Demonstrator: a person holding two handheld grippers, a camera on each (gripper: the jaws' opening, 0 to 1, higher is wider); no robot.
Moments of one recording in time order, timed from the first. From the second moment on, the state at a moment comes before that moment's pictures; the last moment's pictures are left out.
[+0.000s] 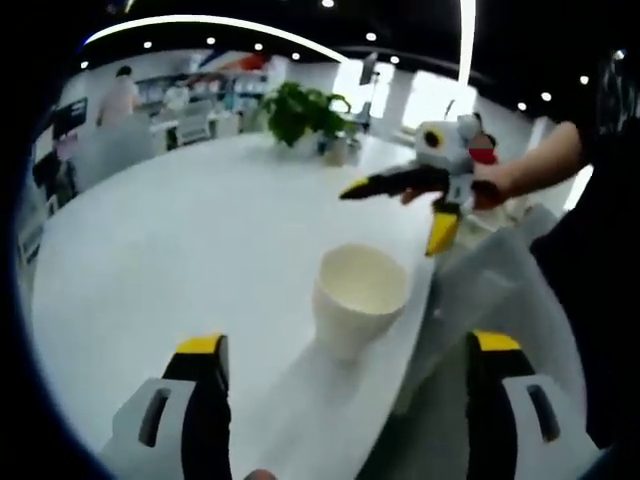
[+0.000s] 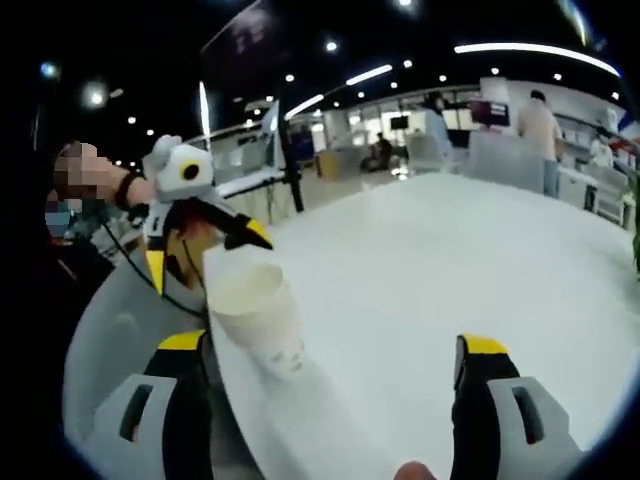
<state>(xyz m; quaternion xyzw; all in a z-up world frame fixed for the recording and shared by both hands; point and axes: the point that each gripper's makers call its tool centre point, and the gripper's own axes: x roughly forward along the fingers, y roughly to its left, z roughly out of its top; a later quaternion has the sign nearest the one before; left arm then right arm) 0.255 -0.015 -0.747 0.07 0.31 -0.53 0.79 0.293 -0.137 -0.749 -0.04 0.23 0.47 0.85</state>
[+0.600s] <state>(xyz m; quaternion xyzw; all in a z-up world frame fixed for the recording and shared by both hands) 0.256 -0.025 -0.769 0.08 0.30 -0.55 0.78 0.275 -0.114 -0.774 -0.11 0.25 0.53 0.80</state>
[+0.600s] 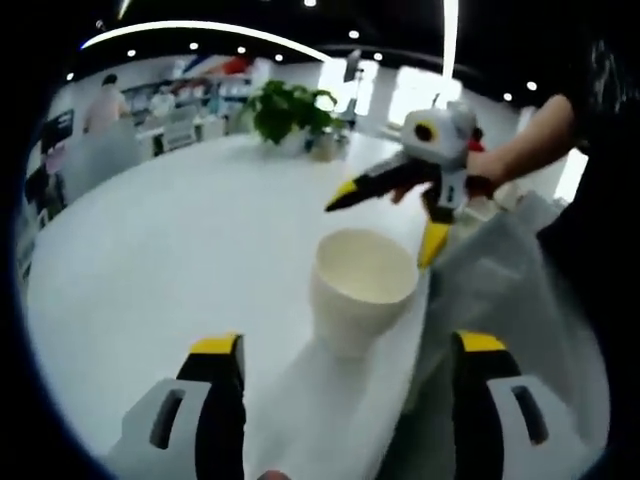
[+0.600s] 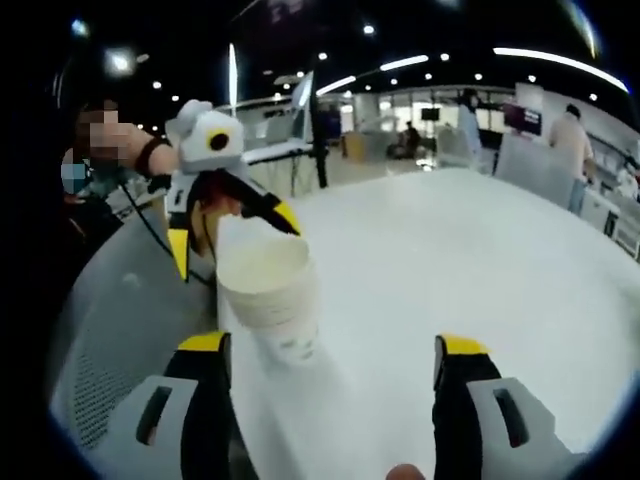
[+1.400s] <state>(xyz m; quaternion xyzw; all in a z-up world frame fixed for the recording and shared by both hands) 0.260 -0.047 -0.762 0.10 0.27 -0.57 0.77 0.258 -0.071 -0.776 -0.18 0.24 0.61 0.73</state>
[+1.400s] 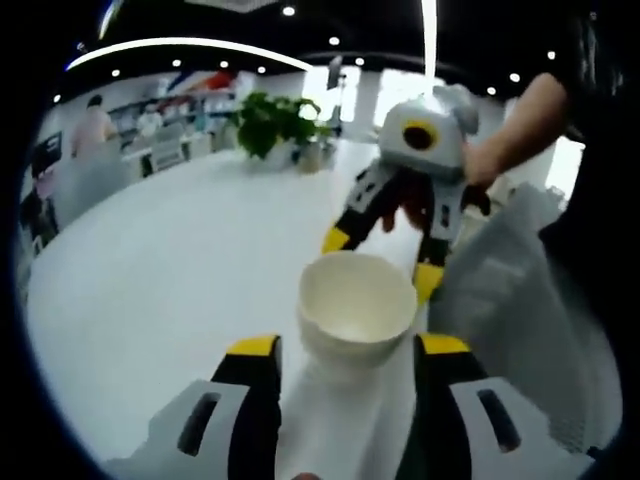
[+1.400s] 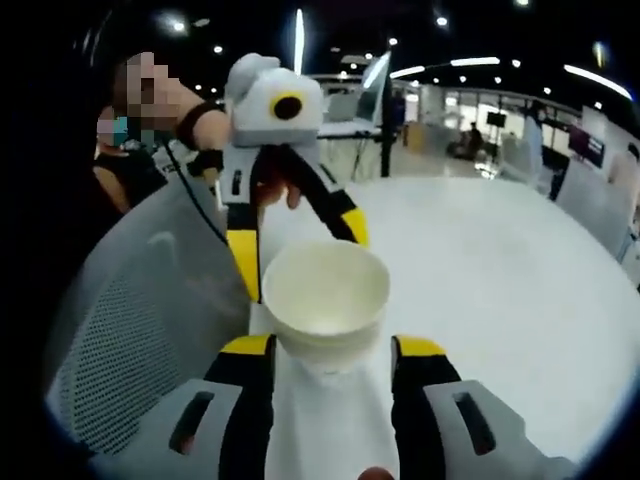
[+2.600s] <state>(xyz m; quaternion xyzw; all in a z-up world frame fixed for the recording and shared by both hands) 0.319 -0.067 -0.729 0.14 0.23 -0.61 0.74 0.314 -0.076 -0.740 -0.20 0.21 0.59 0.76</state>
